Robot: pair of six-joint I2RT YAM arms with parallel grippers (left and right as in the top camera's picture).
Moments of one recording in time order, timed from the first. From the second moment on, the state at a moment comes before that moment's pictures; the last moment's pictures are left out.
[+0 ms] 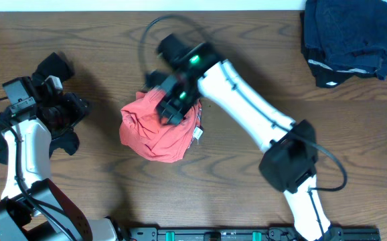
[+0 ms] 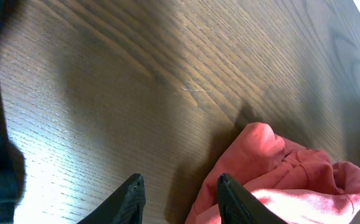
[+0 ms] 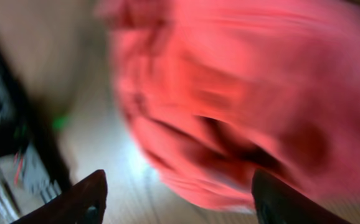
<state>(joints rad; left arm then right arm) 0.48 1.55 1.05 -0.62 0.49 -0.22 0.67 2.24 2.17 -1.30 -0.43 -0.17</state>
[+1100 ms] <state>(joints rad) 0.48 1.55 1.05 -0.62 0.49 -0.22 0.57 2.24 1.84 -1.09 -0.45 0.20</state>
